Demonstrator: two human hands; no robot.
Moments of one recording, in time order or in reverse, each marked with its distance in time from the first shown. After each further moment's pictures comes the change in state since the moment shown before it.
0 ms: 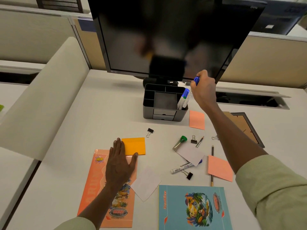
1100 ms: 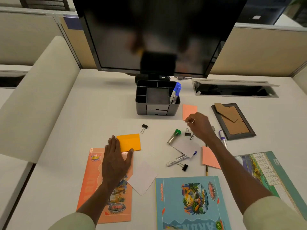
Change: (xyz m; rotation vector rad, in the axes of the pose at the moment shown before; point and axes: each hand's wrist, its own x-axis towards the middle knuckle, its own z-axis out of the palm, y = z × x) left_hand -0.001 0.001 -0.002 0.025 0.001 0.024; right_hand -0.119 0.100 0.008 -0.067 -0.403 0.014
